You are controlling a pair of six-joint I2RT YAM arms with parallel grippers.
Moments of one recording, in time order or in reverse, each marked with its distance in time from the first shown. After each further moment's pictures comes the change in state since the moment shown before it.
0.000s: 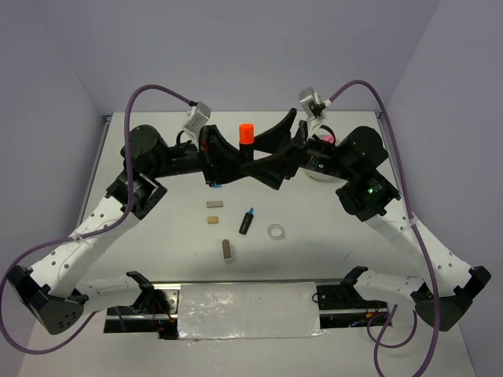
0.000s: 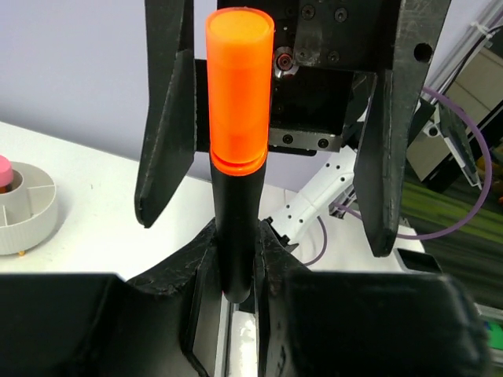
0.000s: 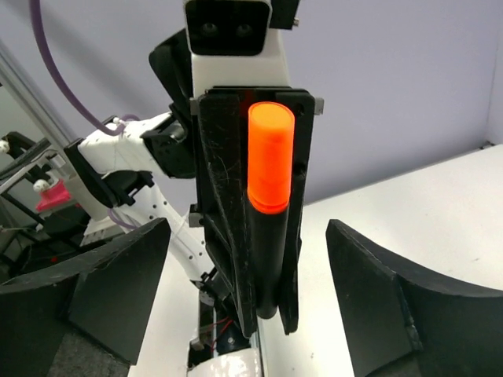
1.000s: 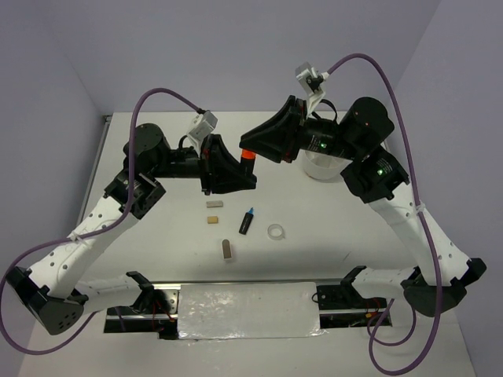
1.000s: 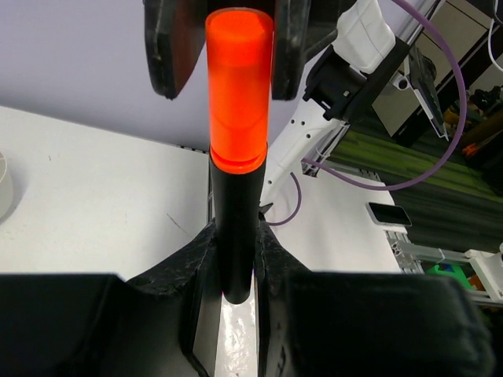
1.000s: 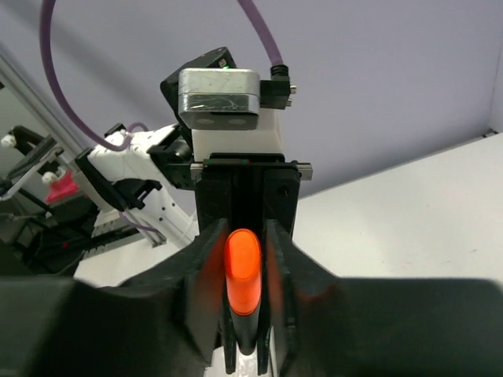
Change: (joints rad) left arm 0.003 -0.003 0.023 -0.122 0.149 0.061; right arm -0.032 0.129 0.318 -0.283 -0.053 -0.030
